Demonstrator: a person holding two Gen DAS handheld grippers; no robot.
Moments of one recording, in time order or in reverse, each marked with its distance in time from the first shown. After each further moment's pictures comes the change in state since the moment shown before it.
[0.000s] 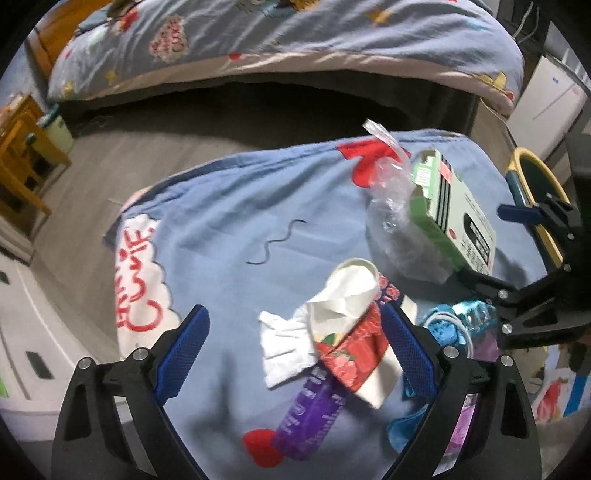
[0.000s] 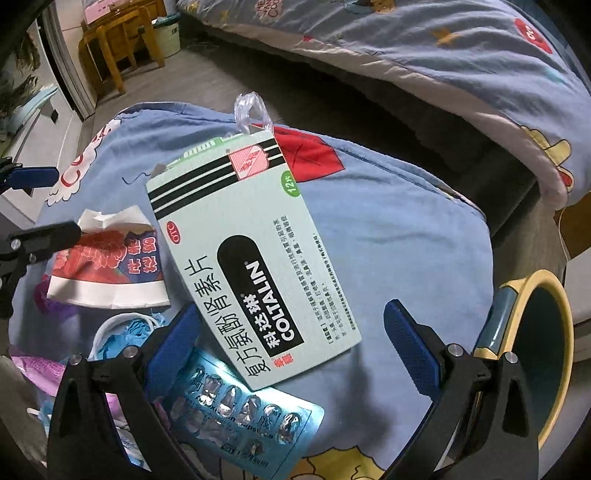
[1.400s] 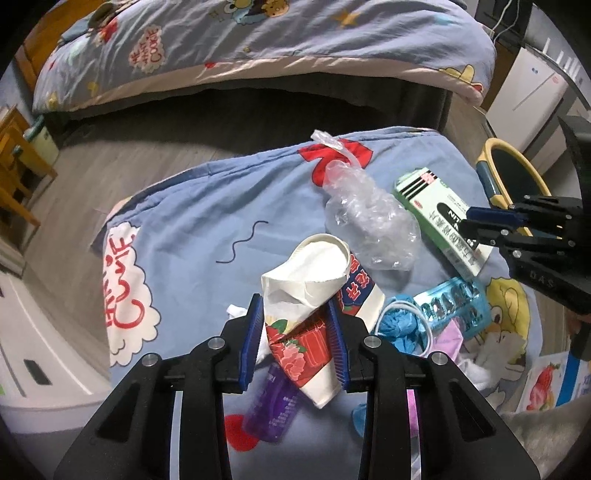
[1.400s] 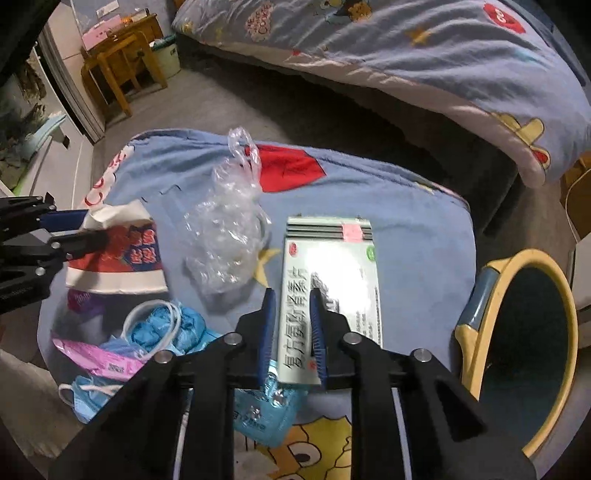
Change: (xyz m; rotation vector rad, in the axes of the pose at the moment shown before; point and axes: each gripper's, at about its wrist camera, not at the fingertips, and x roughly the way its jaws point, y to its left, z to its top) left arm -0.018 -0.021 -0.005 0.040 -0.010 -0.046; right arm -0.035 -0.022 -0.010 0.089 -0.009 0.065
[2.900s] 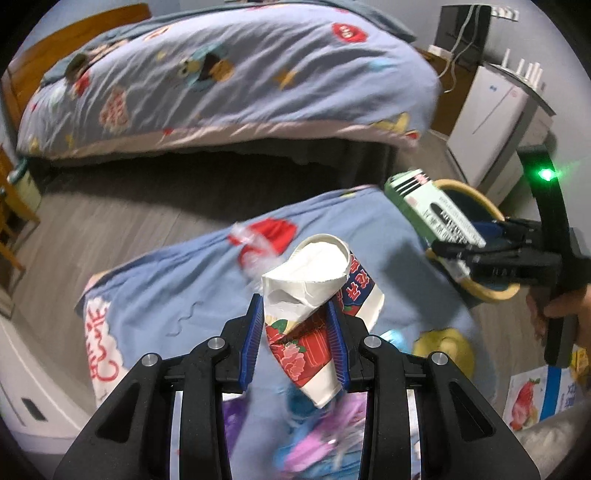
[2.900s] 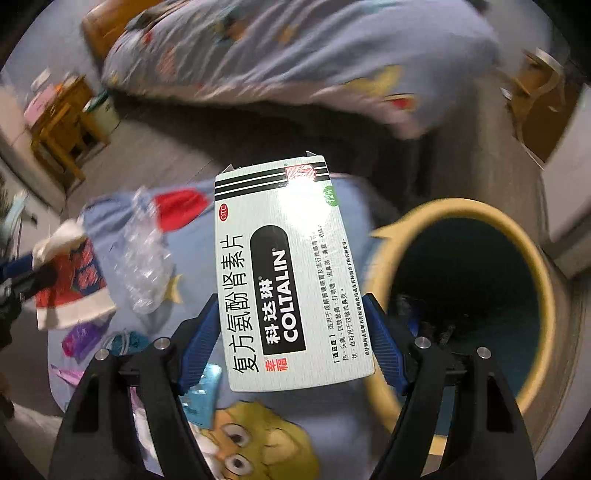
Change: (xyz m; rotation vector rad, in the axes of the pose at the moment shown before) left arm -0.047 -0.072 0.041 0.071 -0.182 -0.084; right arm -0.051 -0.109 -0.022 0.293 -0.071 -0.075
